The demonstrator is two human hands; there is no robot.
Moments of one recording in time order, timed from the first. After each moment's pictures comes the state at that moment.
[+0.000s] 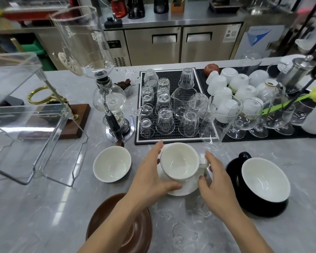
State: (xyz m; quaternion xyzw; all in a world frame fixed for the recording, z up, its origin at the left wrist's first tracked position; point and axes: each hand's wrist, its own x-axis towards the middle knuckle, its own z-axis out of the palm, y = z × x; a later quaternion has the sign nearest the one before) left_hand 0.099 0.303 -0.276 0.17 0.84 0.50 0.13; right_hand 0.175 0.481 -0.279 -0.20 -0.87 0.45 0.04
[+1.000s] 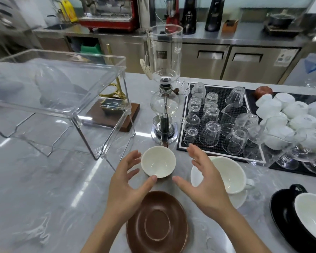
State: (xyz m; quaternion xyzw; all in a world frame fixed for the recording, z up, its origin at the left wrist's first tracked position) left_hand 0.133 0.168 -0.263 -0.01 0.81 0.58 -0.11; right_hand 0.128 0.378 -0.249 0.04 -0.85 0.53 0.04
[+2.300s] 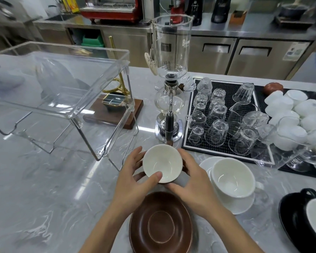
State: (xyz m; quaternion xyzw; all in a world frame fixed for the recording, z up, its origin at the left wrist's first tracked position) left_hand 0.116 0.166 -0.268 -0.07 0.78 0.63 -0.01; right_hand 0.110 0.352 -0.258 0.07 -0.85 0.51 -0.04
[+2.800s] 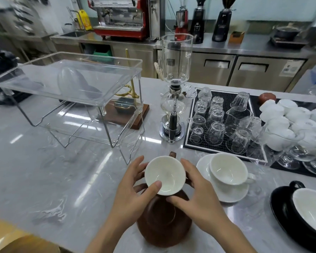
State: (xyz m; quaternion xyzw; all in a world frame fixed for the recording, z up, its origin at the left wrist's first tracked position) left_hand 0.186 0.159 -0.252 -0.05 0.78 0.63 -0.02; right_hand 0.176 0.353 -0.248 0.10 -0.86 0.50 -0.02
